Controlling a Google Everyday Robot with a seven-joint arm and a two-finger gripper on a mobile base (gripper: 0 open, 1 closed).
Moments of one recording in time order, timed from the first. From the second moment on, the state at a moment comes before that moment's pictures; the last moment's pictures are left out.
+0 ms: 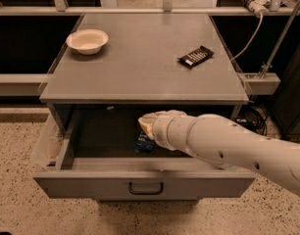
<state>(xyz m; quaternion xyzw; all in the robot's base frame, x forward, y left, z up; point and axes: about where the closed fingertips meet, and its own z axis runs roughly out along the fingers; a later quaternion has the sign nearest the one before) 0.548 -0.003 0.767 -0.32 0.81 0.14 0.48</state>
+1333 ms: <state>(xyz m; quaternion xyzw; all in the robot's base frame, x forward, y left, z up) 0.528 0.010 0.901 -0.44 0.74 0.06 0.50</state>
